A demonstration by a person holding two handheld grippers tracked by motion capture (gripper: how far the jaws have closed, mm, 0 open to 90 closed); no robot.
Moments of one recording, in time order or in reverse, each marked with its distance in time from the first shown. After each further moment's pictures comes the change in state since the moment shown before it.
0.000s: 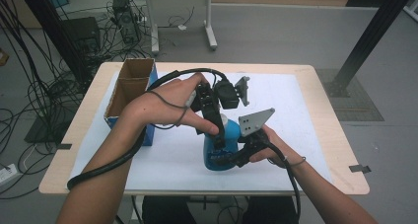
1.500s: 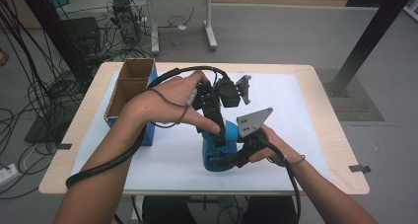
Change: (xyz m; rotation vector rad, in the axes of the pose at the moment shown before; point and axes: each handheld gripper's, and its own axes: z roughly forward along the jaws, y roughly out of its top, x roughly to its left) left arm -0.003 0.003 -0.003 0.010 0.023 0.013; right arm 0.001 0.006 0.002 0.019 0.023 -0.034
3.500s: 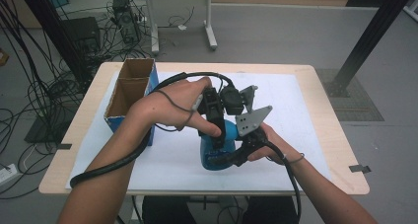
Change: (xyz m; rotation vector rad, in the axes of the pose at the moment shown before) left arm -0.005 0.006 0.009 0.077 -0.003 0.032; right arm 0.000 0.009 0.001 -0.013 0.002 -0.035
